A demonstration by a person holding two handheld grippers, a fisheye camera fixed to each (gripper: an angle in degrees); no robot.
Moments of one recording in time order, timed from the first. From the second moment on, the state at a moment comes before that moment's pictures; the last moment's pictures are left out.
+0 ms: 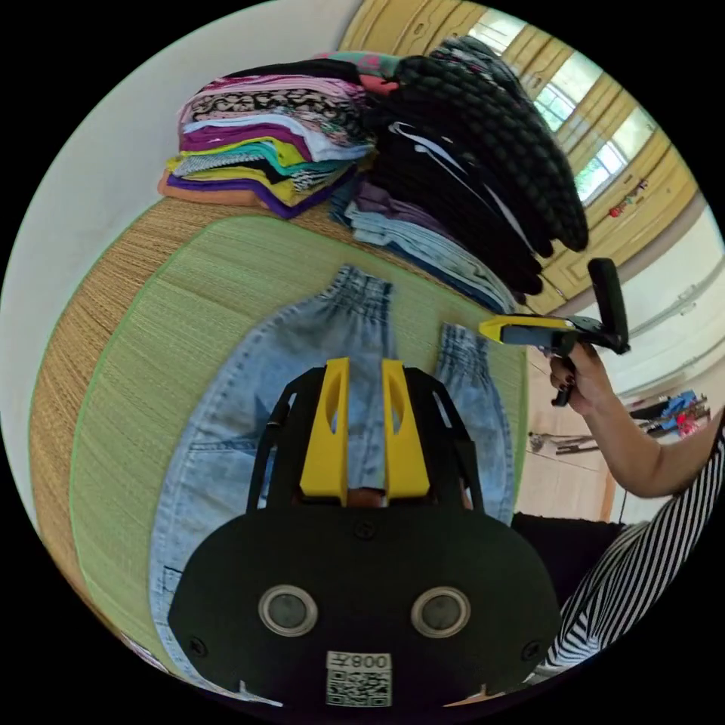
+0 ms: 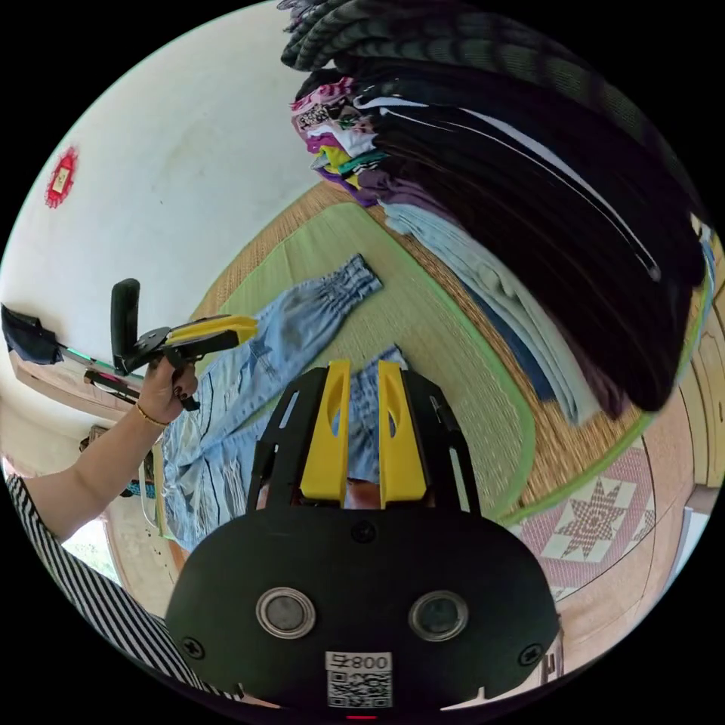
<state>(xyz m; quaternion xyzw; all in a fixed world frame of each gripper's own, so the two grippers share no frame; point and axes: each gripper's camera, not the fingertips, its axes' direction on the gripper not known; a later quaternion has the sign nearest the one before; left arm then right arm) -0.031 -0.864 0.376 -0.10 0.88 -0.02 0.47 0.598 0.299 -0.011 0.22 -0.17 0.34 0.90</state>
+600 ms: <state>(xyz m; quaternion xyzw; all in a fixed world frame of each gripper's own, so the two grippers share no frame) -0.066 -0.844 0.371 -0.13 0.88 0.02 0.46 0.562 0.328 -0.037 0.21 -0.17 0.33 0.91</state>
